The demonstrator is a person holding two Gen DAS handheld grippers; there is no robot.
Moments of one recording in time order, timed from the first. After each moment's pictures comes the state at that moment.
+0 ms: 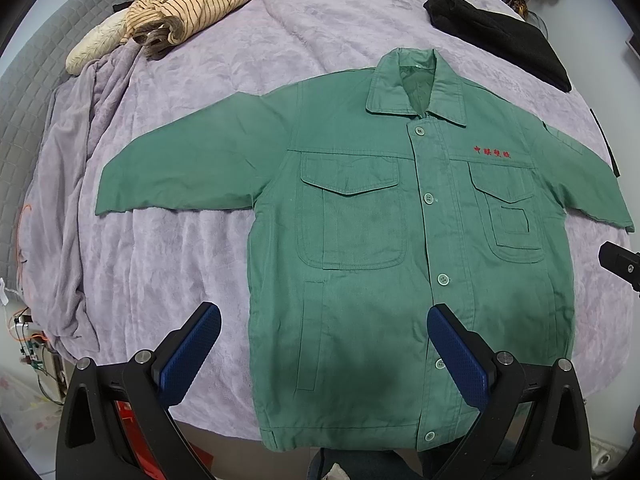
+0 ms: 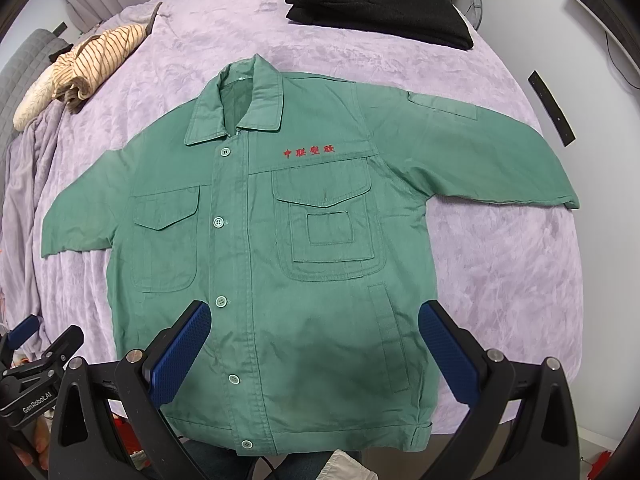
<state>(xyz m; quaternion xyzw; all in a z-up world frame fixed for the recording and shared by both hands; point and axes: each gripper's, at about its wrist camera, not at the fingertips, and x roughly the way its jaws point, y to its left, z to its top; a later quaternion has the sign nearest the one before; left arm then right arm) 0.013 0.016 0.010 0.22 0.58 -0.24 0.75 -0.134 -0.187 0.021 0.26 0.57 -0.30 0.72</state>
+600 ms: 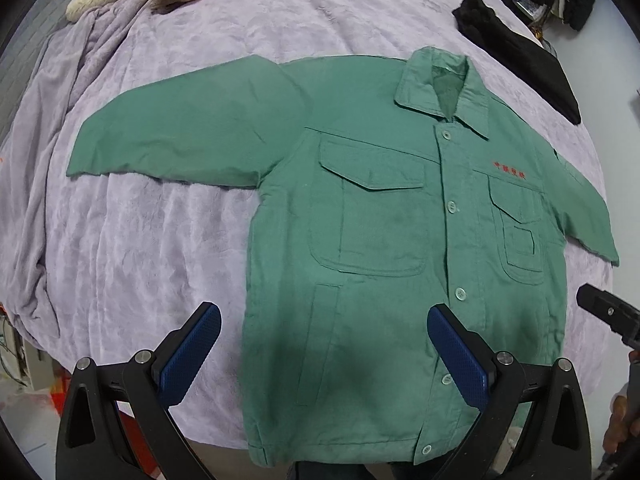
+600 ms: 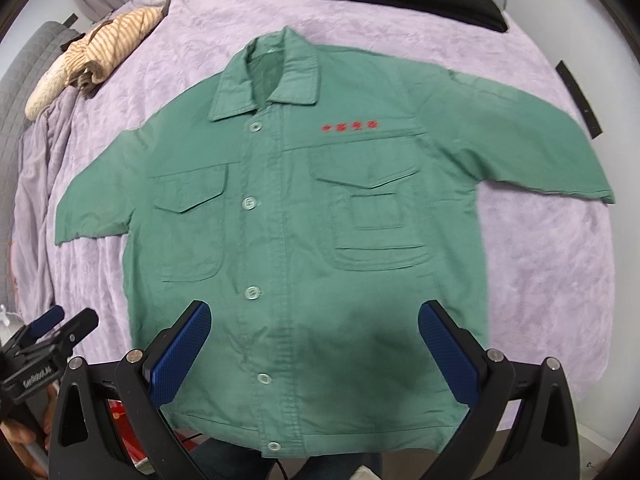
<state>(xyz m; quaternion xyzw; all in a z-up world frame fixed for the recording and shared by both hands) 0.065 0.052 -0.035 0.13 0.63 -0.24 0.73 -0.105 -0.163 -0.015 0.29 0.58 -0.25 0.72</state>
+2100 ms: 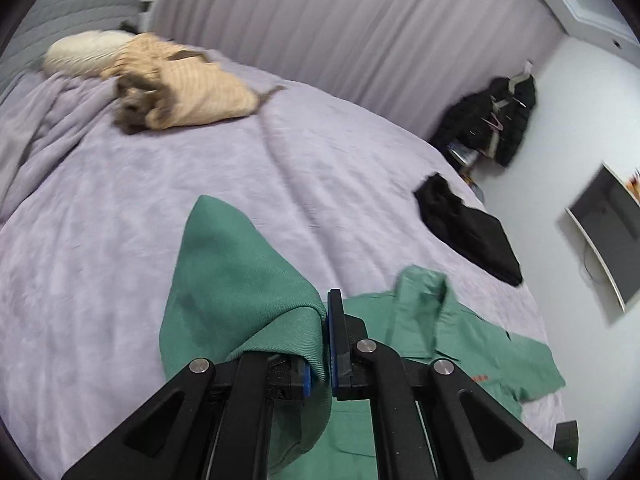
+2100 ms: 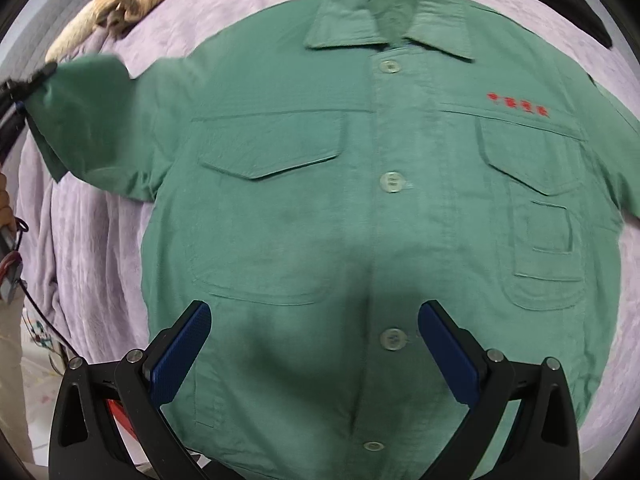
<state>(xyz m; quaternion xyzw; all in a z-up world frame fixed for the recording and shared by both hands) 0.256 0.024 -0.015 -0.04 0.41 -0.42 0.81 -0.009 -0.113 -0.106 0.29 0.61 -0.18 0.71</state>
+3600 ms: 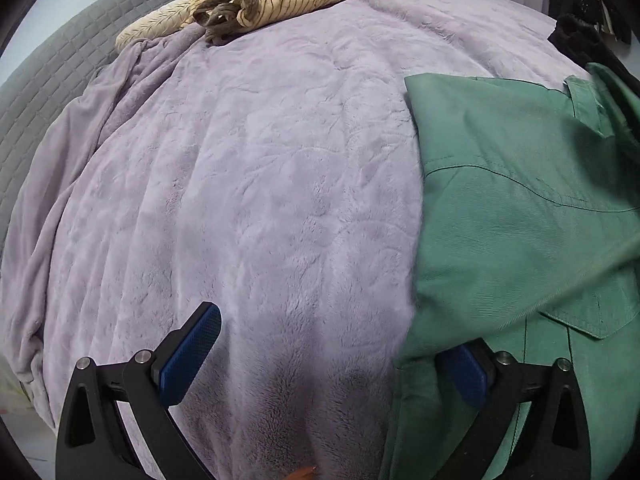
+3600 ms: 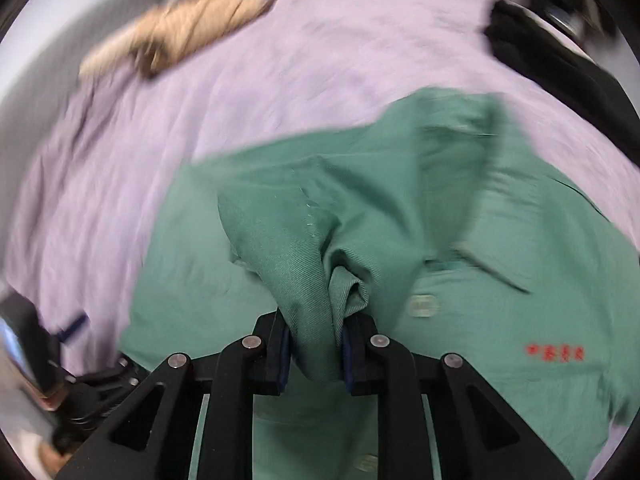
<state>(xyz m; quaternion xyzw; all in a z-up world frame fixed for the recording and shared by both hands) 0.182 0.048 -0.182 0.18 0.49 -0.15 0.84 0.115 -0.193 -0.125 0.21 0.50 -0.16 0.82</state>
